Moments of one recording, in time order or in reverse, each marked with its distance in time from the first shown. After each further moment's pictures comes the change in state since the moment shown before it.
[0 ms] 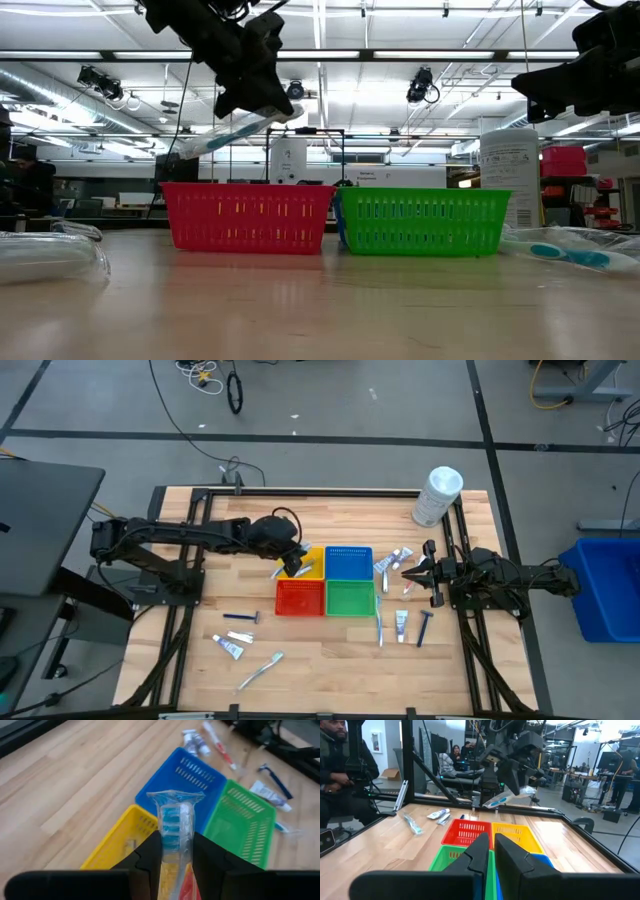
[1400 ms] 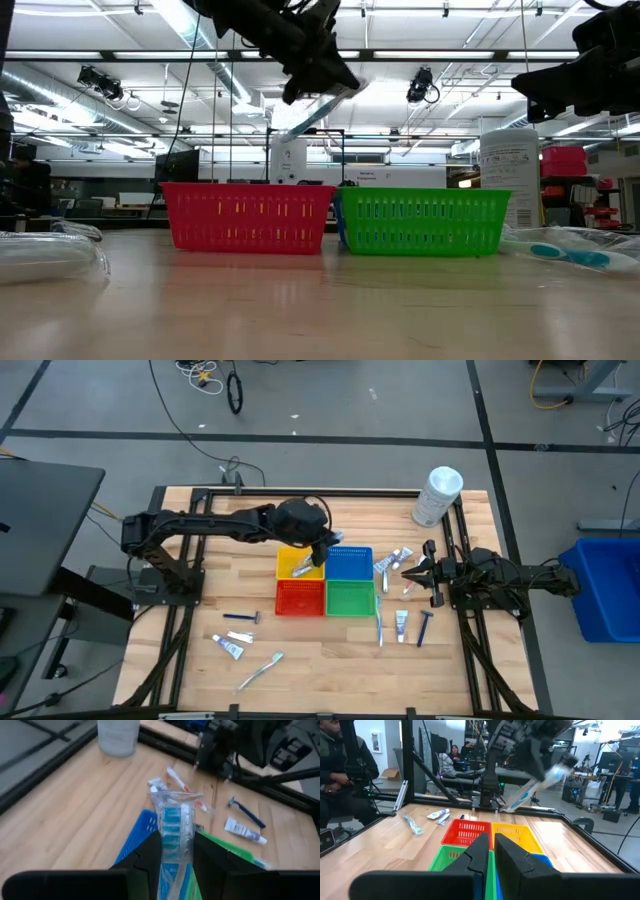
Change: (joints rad) left arm 0.052 0.248 0.280 0.158 0.127 0.190; right arm 0.000 0.000 0.000 0.000 0.000 0.000
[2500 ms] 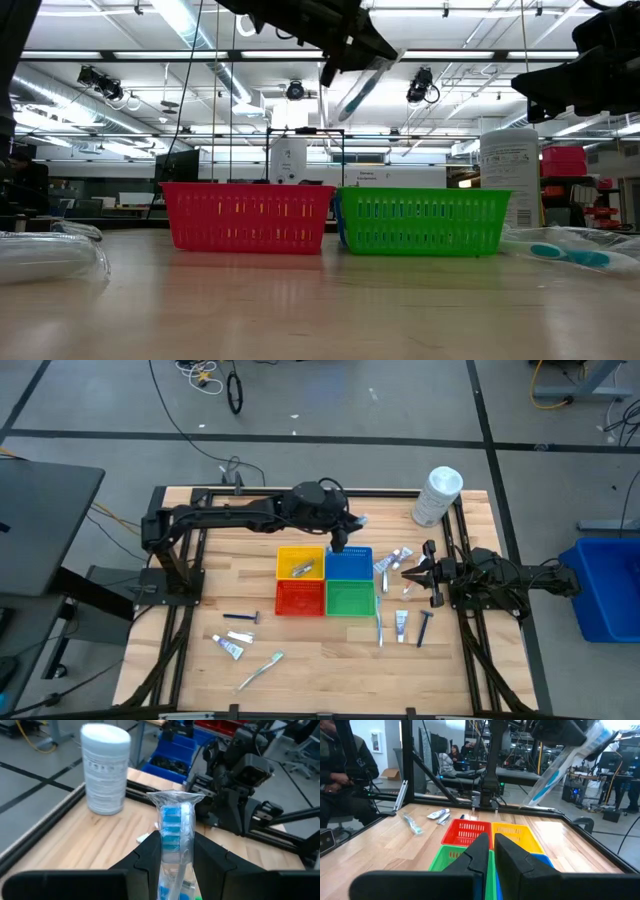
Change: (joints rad) left arm 0.031 0.153 0.244 0.068 0.069 0.039; right arm 0.000 0.000 0.000 0.000 0.000 0.000
